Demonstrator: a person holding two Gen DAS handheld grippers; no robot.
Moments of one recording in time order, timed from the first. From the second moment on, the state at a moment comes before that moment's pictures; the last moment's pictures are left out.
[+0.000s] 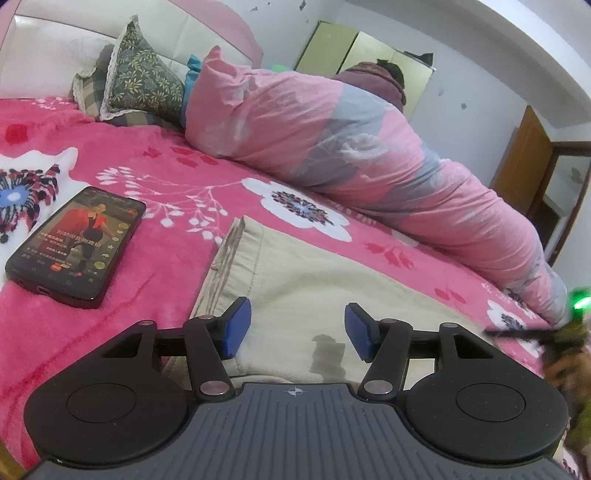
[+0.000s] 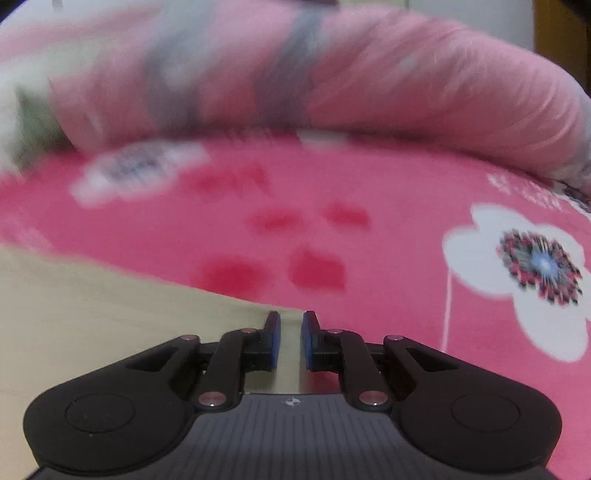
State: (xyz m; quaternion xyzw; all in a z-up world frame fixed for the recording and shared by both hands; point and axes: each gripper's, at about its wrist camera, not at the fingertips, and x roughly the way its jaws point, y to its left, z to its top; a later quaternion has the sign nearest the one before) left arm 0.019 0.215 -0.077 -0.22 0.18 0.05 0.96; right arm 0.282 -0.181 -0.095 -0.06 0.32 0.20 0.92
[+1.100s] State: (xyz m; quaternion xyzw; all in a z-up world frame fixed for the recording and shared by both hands) left arm 0.007 0.242 -0.090 -0.31 0.13 0.01 0.94; right arm 0.220 0.108 -0.076 -0.04 0.39 0.50 0.77
